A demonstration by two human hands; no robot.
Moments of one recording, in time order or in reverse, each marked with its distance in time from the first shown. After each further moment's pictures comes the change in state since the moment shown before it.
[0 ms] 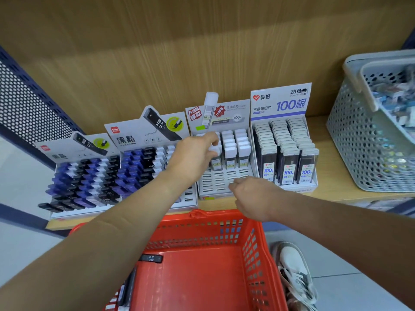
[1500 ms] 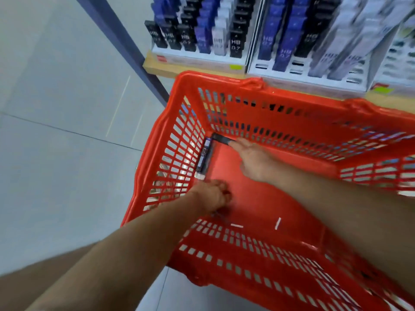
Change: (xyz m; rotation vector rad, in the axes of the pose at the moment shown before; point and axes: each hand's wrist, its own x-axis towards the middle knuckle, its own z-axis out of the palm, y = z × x) left_hand -0.352 -0.155 0.132 0.177 -1.066 0.097; right_hand 0.103 -0.232 0.184 0.273 -0.271 -0.143
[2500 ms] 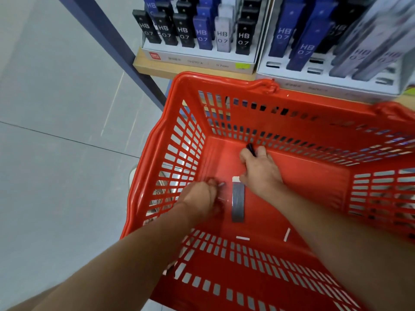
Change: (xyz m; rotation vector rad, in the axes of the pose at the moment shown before) left_hand 0.003 -0.021 0.003 -0.496 0.087 -0.534; right_hand 0.017 0.001 0.042 0.171 0.177 0.268
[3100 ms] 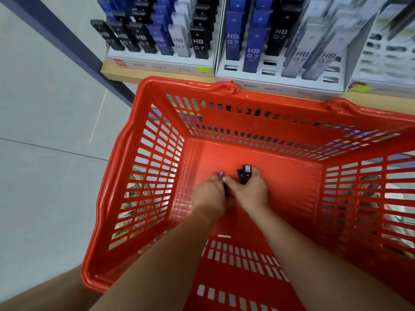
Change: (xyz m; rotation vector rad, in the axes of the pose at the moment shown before) left_hand 0.008 0.082 0.004 -0.165 0.161 -0.122; right_hand -0.044 0.026 0.025 0.773 0.238 0.459
